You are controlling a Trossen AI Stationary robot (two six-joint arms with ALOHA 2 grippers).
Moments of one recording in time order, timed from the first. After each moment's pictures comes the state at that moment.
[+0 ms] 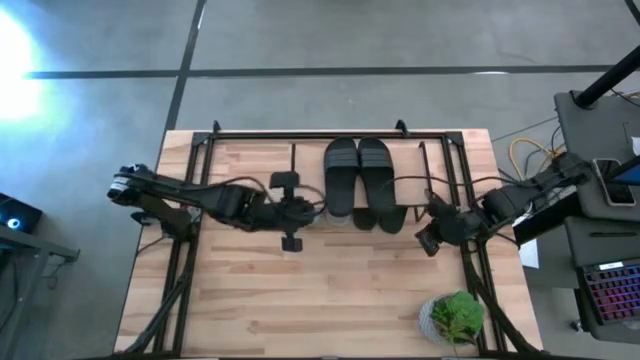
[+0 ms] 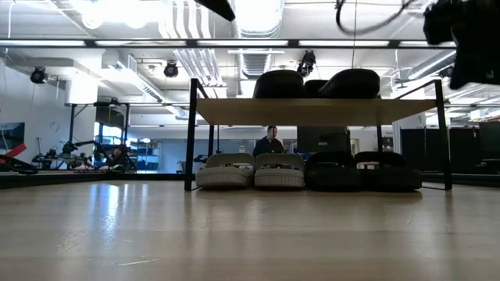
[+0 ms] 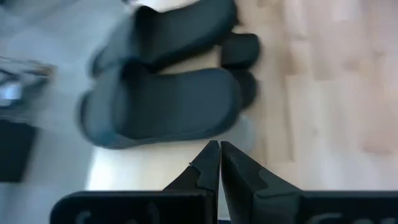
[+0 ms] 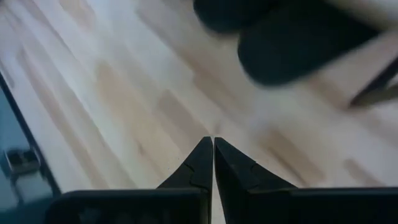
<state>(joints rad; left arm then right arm) -0.22 1.51 1.51 -0.81 -0.51 0.06 0.46 0.80 0.69 -0.91 0.24 1.25</state>
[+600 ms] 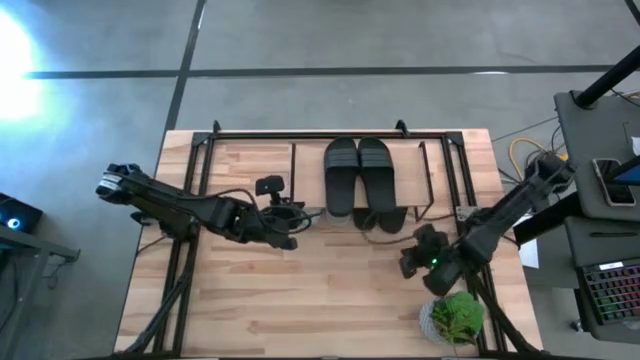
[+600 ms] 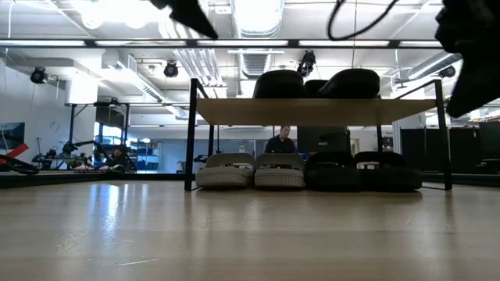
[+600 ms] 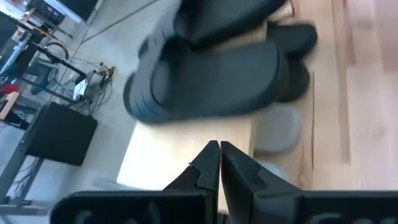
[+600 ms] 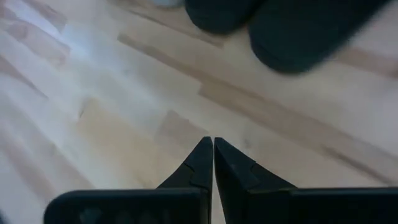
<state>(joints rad) -0.29 1.41 1.23 -0.59 -0.79 0.04 0.75 1.23 0.72 -0.76 0.59 1.77</state>
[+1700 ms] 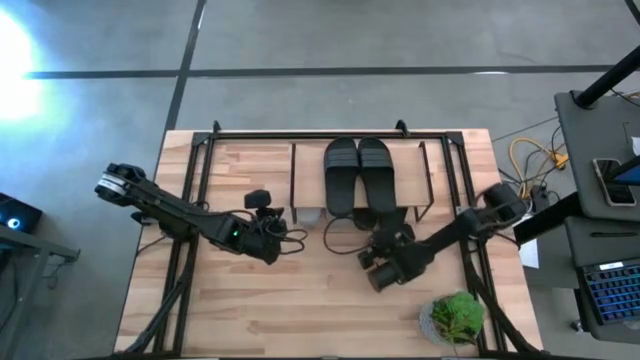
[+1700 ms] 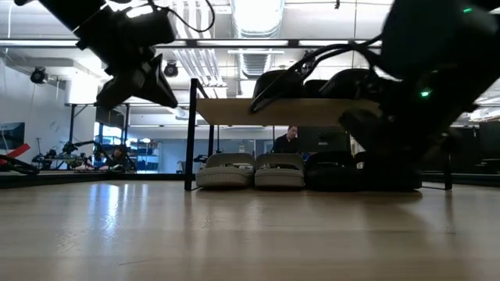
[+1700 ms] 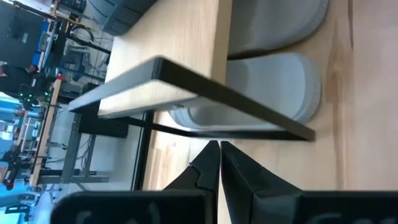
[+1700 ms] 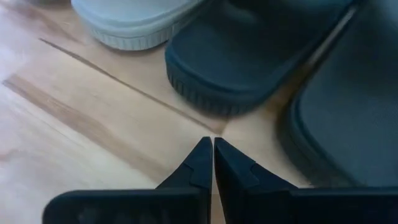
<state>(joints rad) -0.34 1.40 0.86 -0.53 -0.94 -0.02 0.48 1.83 0.89 -0.57 0.80 1.49</state>
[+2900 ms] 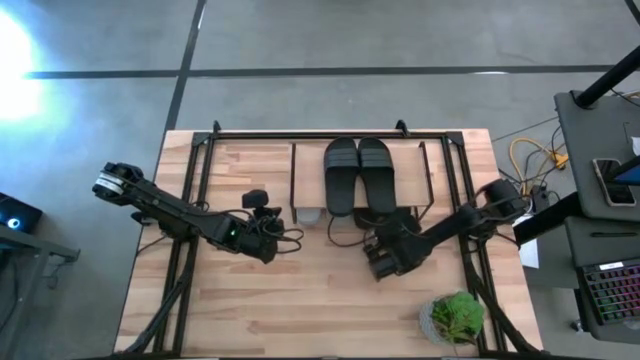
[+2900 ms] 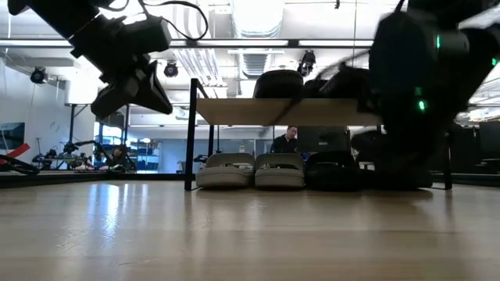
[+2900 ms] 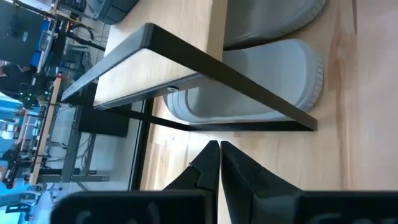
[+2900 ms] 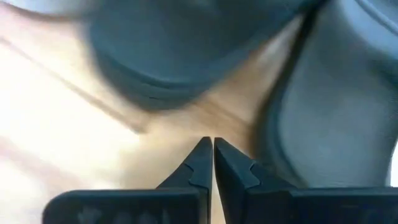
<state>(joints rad) -0.34 1.37 0.80 -0.50 -0.94 -0.02 0.40 1.81 0.87 -0.71 0.72 1.38</state>
